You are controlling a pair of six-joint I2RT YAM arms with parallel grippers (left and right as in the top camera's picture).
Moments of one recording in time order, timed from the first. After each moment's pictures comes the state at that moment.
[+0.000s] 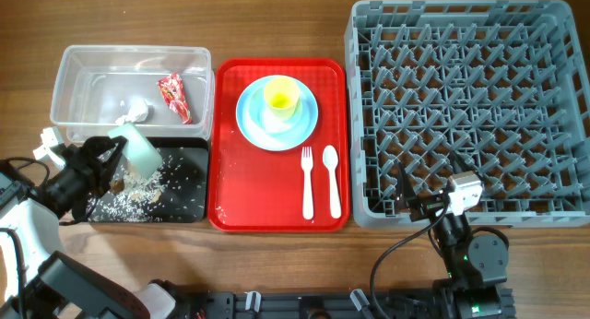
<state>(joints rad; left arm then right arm) 0.85 1.45 0.81 -0.61 1.28 -0.25 0.12 0.02 0.01 0.00 -0.10 0.01</state>
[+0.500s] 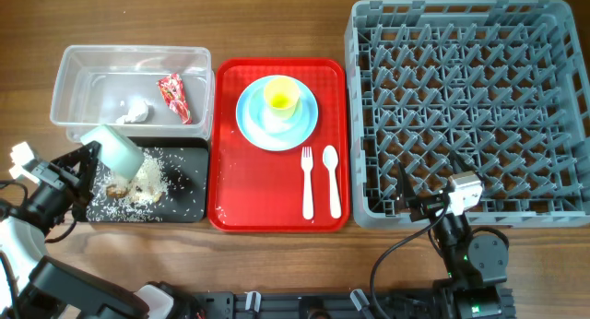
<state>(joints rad) 1.01 1.45 0.81 -0.63 1.45 -0.25 0.12 0.02 0.01 0.00 -0.10 0.01</state>
